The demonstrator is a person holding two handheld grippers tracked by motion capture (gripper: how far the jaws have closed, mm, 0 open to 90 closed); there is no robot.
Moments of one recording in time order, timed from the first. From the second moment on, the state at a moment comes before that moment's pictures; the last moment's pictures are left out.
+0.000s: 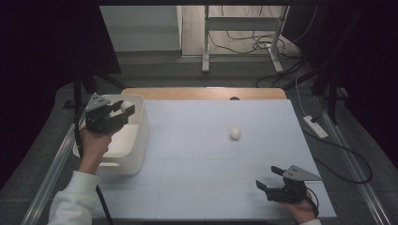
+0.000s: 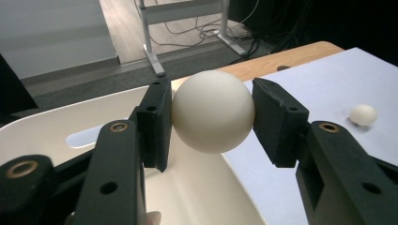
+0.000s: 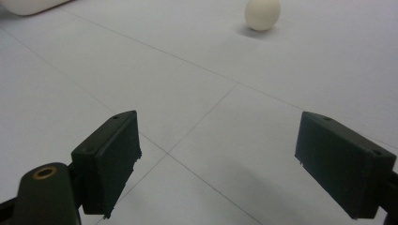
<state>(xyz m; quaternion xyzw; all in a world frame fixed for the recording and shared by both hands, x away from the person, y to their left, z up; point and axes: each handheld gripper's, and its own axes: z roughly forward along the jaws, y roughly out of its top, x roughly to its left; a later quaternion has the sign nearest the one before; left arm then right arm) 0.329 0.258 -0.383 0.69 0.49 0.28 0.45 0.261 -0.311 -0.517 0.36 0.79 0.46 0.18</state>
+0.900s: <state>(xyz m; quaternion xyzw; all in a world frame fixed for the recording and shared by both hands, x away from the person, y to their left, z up) 0.364 0.265 -0.393 0.71 0.52 0.27 0.40 0.261 -0.311 -0.518 0.36 0.79 0.46 0.18</state>
